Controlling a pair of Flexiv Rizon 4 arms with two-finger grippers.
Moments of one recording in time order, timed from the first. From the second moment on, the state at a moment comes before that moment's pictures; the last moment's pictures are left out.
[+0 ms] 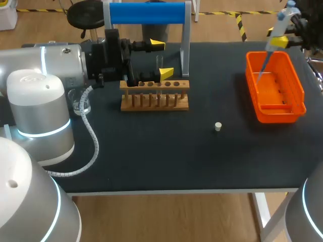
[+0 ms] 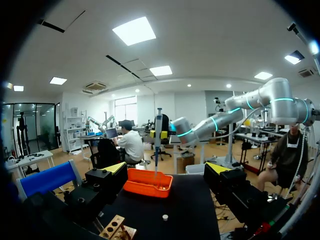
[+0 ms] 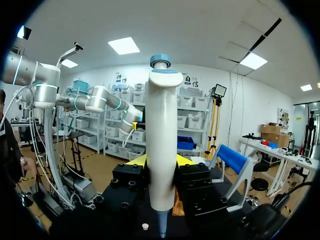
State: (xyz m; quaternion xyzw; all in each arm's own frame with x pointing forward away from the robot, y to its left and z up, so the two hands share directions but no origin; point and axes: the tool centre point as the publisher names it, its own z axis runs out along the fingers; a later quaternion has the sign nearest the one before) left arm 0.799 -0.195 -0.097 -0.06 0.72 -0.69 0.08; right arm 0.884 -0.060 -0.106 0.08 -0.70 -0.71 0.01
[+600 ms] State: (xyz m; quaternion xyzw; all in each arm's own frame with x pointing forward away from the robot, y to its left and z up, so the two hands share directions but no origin) left arm 0.799 -0.195 -0.097 -0.06 0.72 -0.69 0.08; right arm 0.889 -0.125 -0.117 0.08 -0.69 -0.72 0.01
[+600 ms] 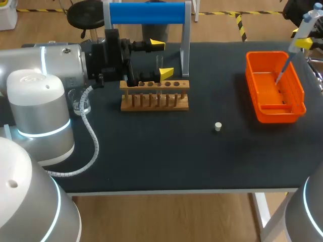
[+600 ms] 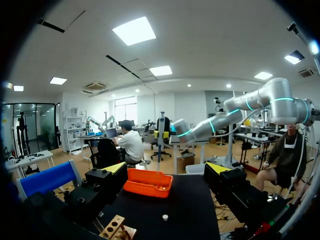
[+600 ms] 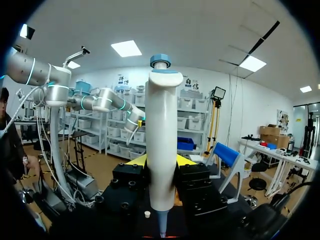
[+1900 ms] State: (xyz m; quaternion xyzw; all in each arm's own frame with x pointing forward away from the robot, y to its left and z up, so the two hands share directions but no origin) left arm 0.799 -0.195 -0.097 -0.06 0.72 -0.69 0.08; right arm 0.906 -0.162 -0.146 0.07 -0.70 -0.71 0.03
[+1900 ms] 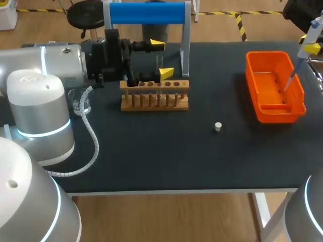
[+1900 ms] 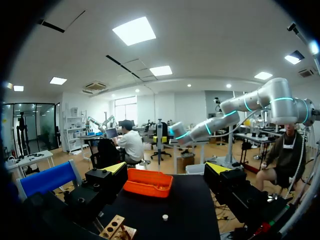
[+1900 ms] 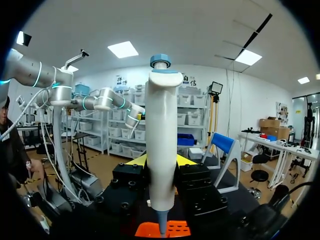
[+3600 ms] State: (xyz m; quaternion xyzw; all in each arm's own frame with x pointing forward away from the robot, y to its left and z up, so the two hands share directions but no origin) left arm 0.805 -0.233 -0.081 -0.07 0.72 -0.69 0.08; right arm 0.904 -0.166 -0.144 0.07 -0.71 -0.70 0.03
